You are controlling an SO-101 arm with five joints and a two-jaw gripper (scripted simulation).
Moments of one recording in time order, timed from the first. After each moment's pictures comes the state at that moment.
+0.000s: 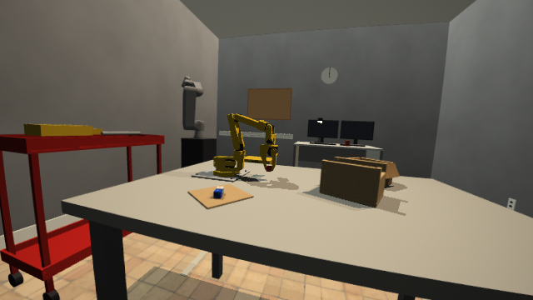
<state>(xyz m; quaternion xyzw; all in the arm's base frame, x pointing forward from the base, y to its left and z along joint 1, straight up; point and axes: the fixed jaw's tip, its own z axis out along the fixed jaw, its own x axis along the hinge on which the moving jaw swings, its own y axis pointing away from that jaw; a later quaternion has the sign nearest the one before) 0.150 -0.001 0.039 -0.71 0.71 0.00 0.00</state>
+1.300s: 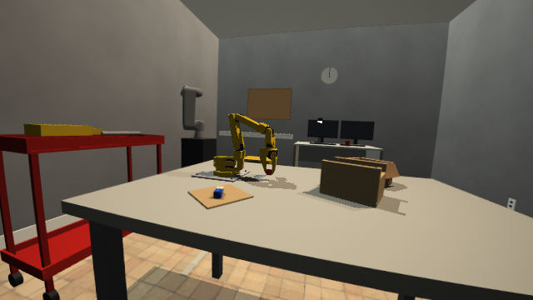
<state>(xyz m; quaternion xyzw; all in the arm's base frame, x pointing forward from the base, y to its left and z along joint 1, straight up) 0.151 -0.001 0.025 -0.71 0.71 -0.01 0.01</state>
